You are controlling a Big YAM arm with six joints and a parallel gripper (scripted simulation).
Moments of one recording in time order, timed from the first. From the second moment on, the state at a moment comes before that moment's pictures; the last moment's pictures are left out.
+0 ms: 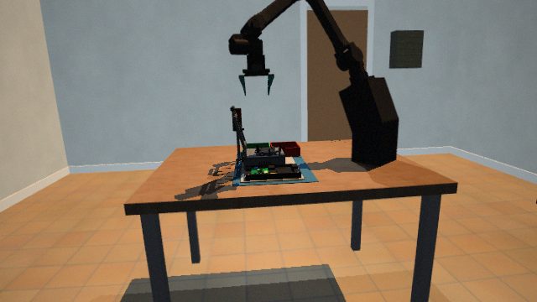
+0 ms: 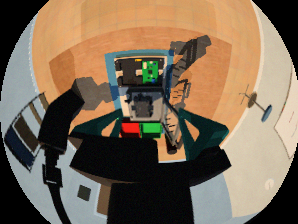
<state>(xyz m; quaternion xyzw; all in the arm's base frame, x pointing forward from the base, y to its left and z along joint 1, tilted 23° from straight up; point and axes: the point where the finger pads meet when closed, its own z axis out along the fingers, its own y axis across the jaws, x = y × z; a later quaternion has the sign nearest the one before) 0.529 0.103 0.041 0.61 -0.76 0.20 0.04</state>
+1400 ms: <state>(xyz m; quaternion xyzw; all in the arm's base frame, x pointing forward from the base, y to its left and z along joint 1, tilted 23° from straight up) 0.558 0.032 -0.141 0.61 -0.77 0.19 0.05</state>
